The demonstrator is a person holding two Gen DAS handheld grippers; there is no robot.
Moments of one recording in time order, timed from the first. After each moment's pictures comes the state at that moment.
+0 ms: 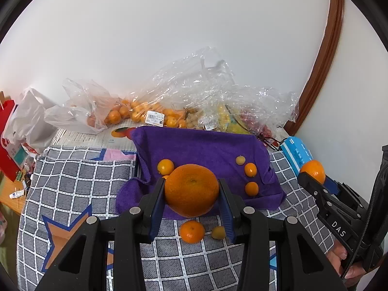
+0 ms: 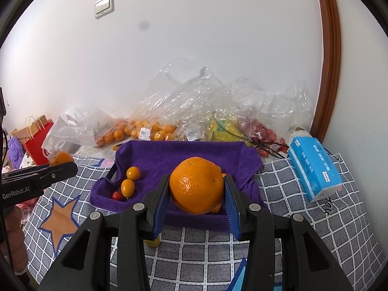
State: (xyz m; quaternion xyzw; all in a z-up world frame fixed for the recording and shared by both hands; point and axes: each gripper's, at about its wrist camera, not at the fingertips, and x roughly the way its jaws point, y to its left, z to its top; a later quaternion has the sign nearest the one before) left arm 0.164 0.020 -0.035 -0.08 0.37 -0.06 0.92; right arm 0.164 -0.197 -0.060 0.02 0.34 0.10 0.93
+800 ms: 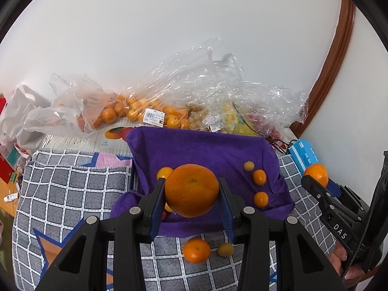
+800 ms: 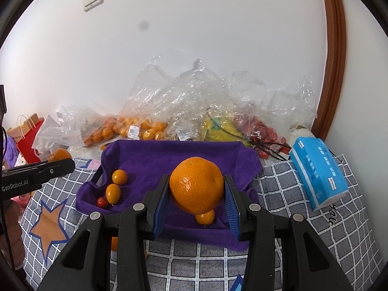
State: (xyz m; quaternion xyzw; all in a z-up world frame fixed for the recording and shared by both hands) left arm 0.212 0.026 -0.053 -0.08 0.39 -0.06 0.91; right arm 0.207 -0.199 -0.078 0.02 0.36 0.09 0.93
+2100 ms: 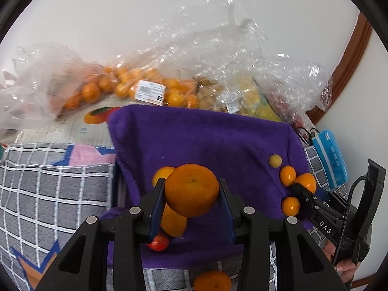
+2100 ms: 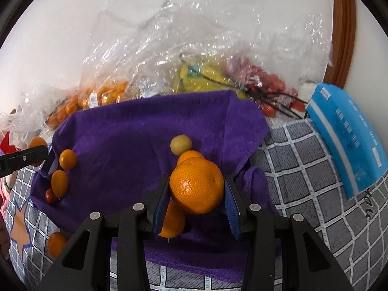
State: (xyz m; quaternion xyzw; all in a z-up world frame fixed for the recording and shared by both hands) left arm 0.289 0.020 -0.120 -0.08 0.46 -0.07 0.88; right arm 0.279 -0.223 -0.185 0.04 0.45 0.07 0.89
